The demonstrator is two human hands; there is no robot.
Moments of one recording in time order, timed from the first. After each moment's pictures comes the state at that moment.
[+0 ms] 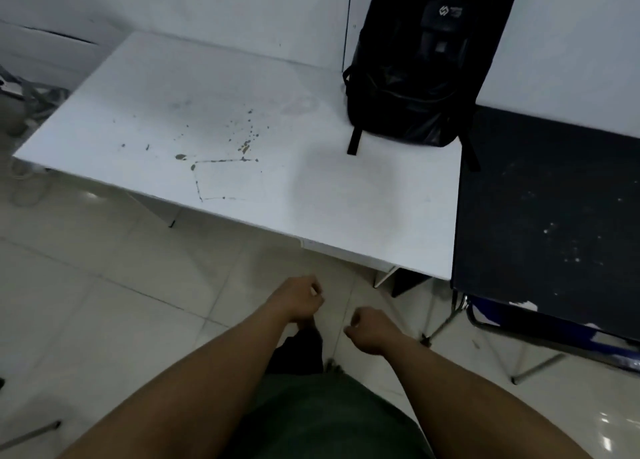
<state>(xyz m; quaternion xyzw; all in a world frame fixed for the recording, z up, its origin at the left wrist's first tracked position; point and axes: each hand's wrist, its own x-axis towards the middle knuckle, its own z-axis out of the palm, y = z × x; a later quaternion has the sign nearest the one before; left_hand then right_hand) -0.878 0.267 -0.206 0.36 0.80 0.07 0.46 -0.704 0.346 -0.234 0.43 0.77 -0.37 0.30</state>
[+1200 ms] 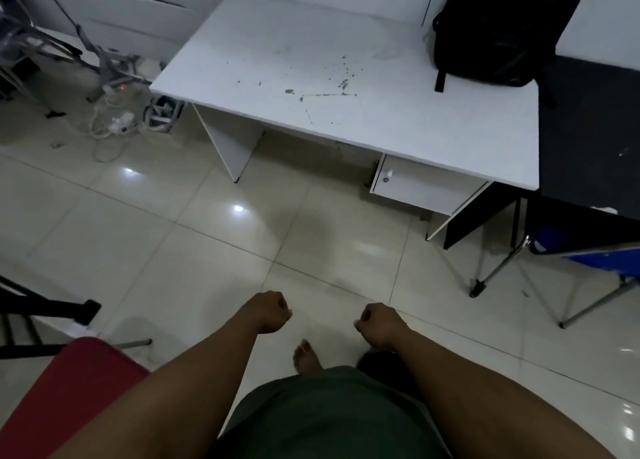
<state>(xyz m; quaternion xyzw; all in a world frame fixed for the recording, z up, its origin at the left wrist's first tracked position) -0.940 -0.147 -0.213 0.33 0.83 -0.02 0.45 -0.738 -0.002 -0.226 0.46 0.75 -0.40 0.28</state>
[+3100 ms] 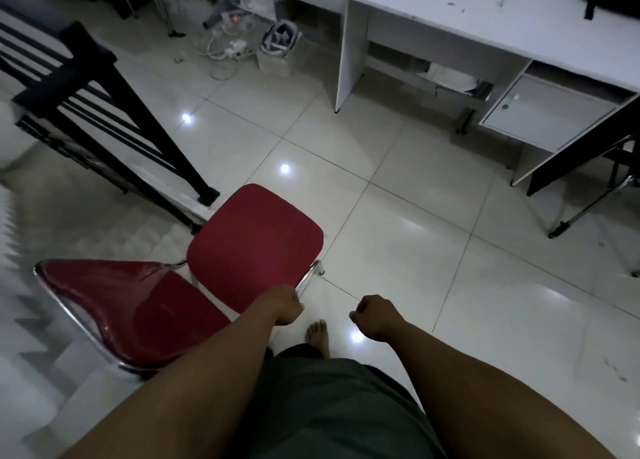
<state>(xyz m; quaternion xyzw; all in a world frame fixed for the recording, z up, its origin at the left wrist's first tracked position) -0.918 -0.743 -0.220 0.23 0.84 0.04 0.49 -0.761 -0.593 -0.228 0.40 0.79 -0.37 0.29</state>
